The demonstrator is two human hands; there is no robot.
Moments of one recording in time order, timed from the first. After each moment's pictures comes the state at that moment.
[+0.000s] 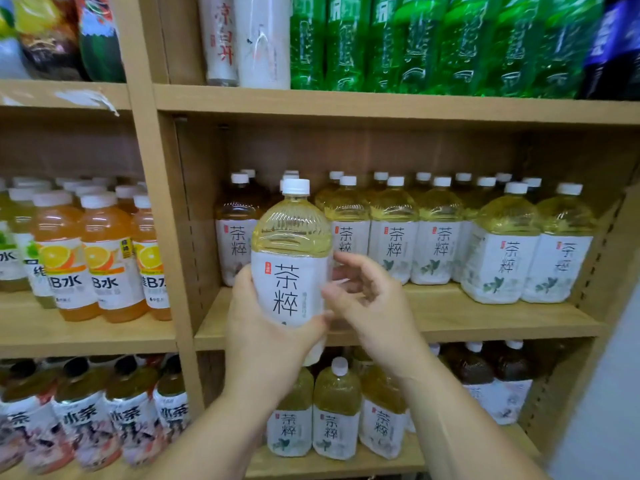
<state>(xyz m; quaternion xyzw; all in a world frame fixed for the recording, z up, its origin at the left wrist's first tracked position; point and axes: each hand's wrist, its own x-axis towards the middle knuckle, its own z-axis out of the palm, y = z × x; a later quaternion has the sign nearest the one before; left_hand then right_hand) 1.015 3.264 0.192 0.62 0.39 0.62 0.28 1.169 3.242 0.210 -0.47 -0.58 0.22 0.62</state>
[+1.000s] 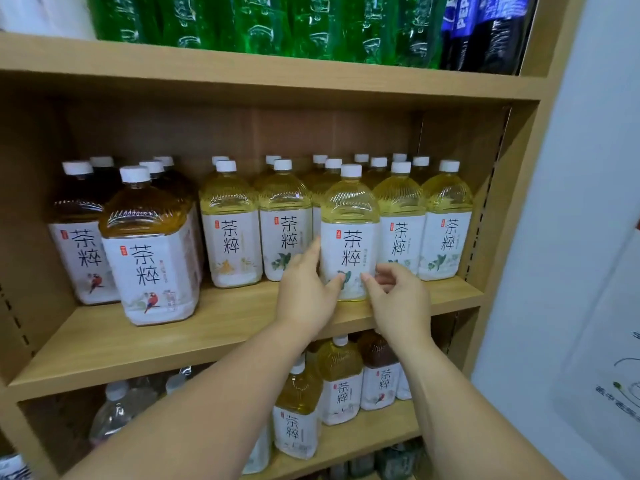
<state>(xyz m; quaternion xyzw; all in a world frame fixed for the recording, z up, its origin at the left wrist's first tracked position) 1.249 3.323 0.170 0.79 0.34 0.45 0.24 1.367 3.227 0.162 -0.72 -0.38 -0.03 0.58</state>
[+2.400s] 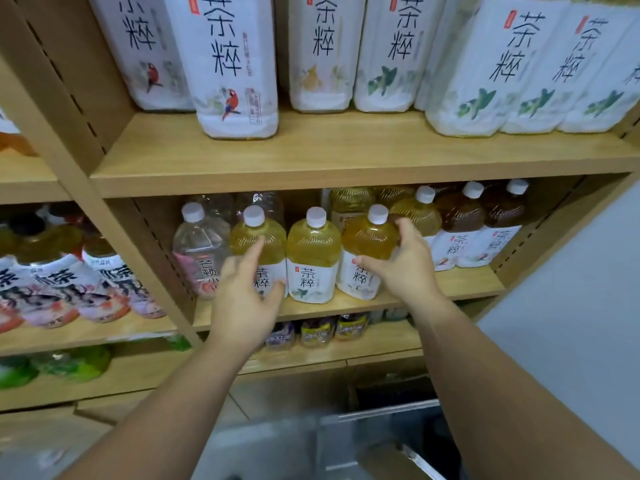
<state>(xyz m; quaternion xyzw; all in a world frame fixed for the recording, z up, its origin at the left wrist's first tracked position) 1.019 3.291 -0.015 0.74 0.53 0.32 0.26 1.277 3.249 -0.012 -0.80 -0.43 0.13 0.40</state>
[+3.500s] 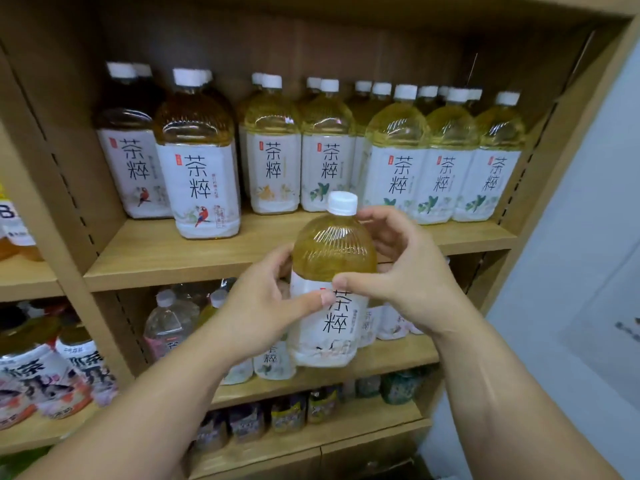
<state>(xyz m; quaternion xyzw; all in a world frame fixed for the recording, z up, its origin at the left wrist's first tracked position) 1.084 3.264 0.130 0.72 0.20 0.36 0.55 1.268 3.163 0.176 -0.58 -0.57 0.19 0.56</state>
